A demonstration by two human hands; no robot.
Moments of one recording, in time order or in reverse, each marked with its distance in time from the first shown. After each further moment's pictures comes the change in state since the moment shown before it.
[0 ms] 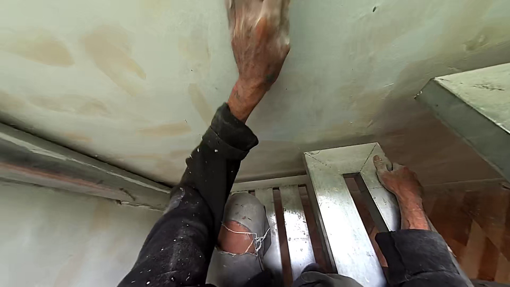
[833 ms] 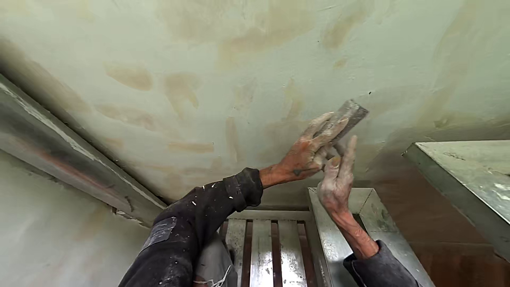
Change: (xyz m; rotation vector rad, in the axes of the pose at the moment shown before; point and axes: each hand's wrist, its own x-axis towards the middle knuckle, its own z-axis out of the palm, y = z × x) left_hand -0.072 0.052 -0.062 -0.891 -0.556 -0.130; right_hand -0.172 -0.224 -0.031 0.963 0.392 -1.060
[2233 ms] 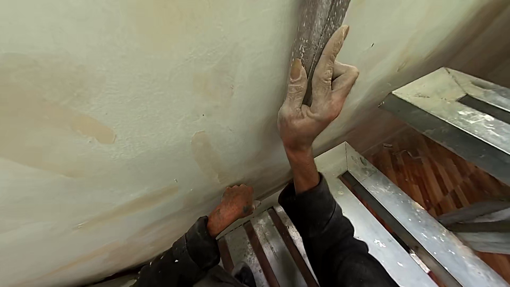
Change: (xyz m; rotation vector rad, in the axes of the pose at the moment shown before) left_hand -0.128 -0.123 -0.076 0.417 -1.374 -0.699; right_hand 0.074 -0.005 0.150 -0.632 0.580 -0.247
